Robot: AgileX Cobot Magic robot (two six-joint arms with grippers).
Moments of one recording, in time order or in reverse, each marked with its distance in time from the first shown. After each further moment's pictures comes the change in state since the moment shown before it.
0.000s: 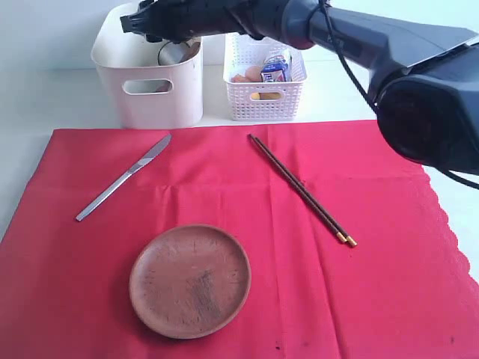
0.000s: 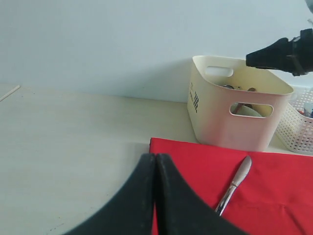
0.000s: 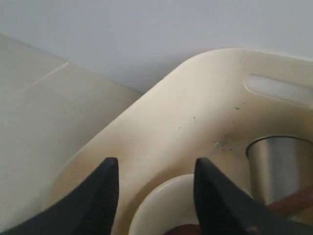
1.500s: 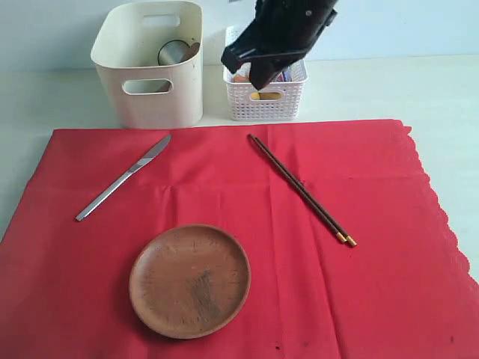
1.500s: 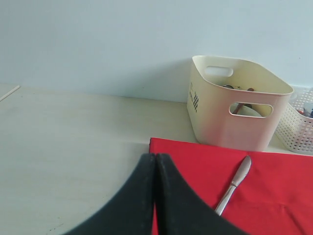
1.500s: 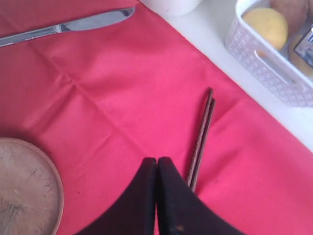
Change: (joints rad) left arm 0.000 0.000 0.000 0.000 0.000 0.000; right arm -0.046 -0.601 0.606 -0.732 0.621 0.445
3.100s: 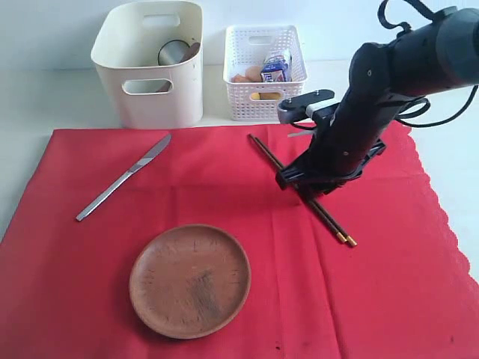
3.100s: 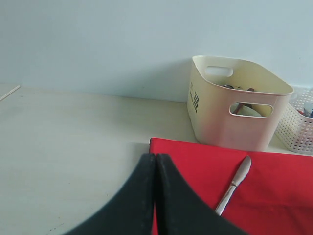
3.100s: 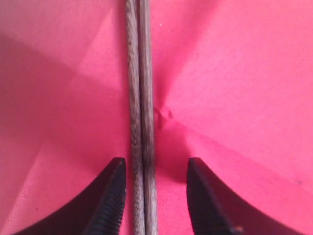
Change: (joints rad) left arm 0.000 0.000 0.000 0.000 0.000 0.000; right arm -0.091 0.064 0.529 -0.019 -0.397 0.133
